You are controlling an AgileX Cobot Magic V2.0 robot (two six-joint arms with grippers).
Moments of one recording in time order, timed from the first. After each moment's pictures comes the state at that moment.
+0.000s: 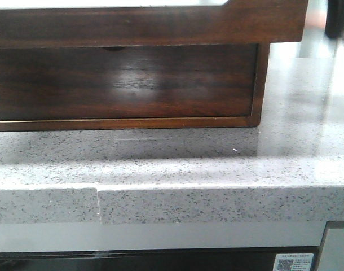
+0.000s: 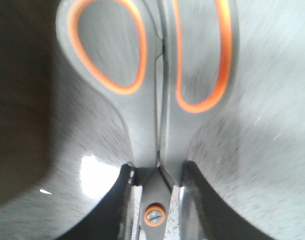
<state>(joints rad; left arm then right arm) -0.50 0.24 -0.43 0.74 -0.23 -0.04 0.18 1.48 -1.49 -0.08 1.12 0.16</state>
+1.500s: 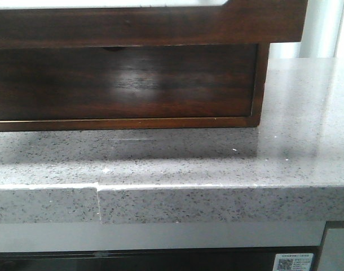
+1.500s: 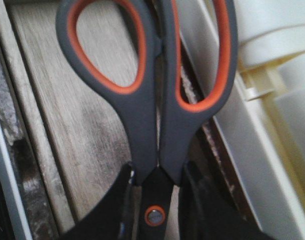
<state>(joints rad) -0.50 0.24 -0.43 0.74 -0.23 -0.04 0.77 1.56 -1.74 -0.06 1.03 -0.54</state>
